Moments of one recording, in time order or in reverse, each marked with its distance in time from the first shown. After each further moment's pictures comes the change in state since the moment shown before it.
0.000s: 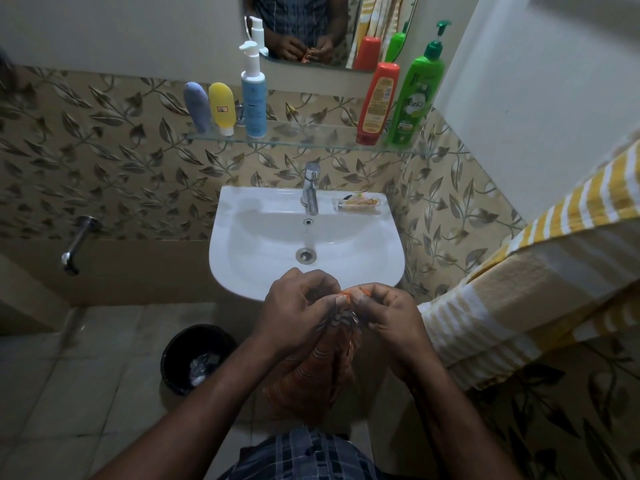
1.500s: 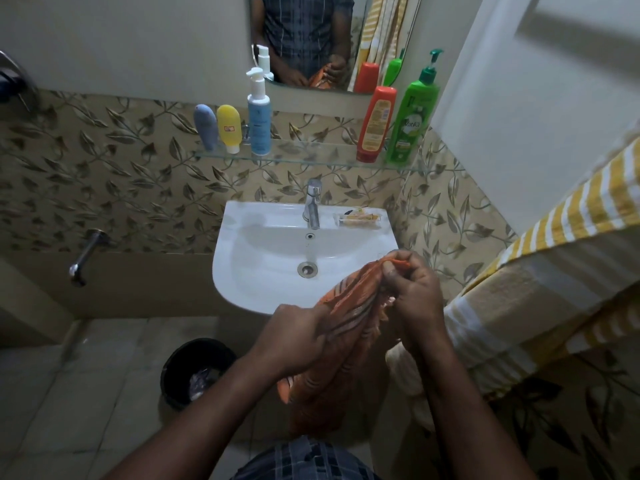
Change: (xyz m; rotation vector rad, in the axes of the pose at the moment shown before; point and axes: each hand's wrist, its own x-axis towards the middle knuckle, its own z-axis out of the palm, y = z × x) left_hand 0.001 -0.017 0.009 0.567 -0.332 0.016; right_hand 0.029 -0.037 -0.014 0.063 0.247 -0.218
